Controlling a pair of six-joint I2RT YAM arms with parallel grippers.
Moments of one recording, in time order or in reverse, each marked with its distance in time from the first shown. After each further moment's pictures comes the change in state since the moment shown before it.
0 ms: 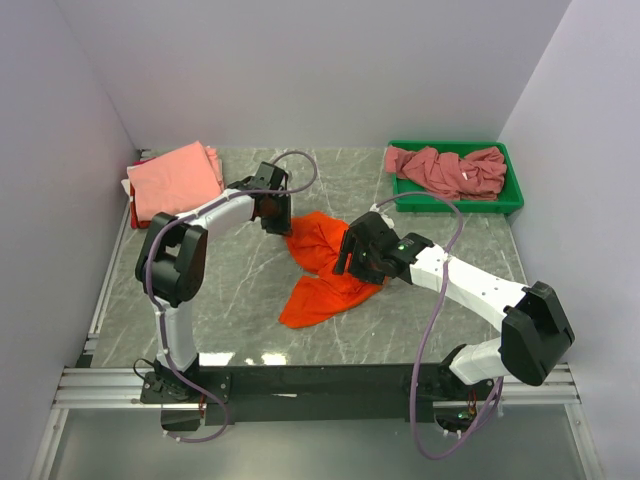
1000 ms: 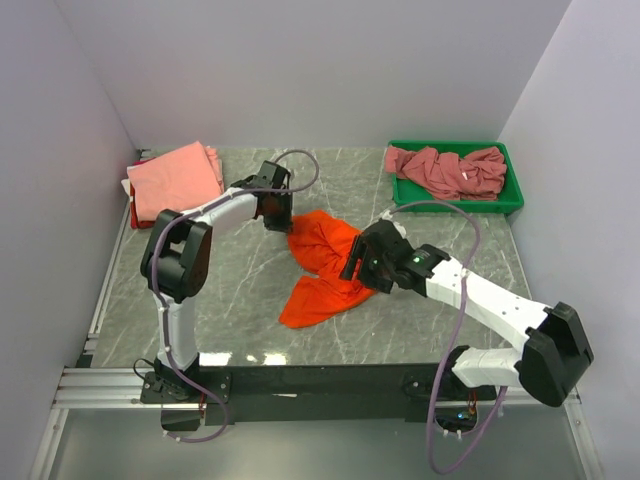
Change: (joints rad) left arm 0.000 0.064 0.030 0.036 -0.001 0.000; right arm 0.000 -0.156 -0.109 0.002 -0.006 0.060
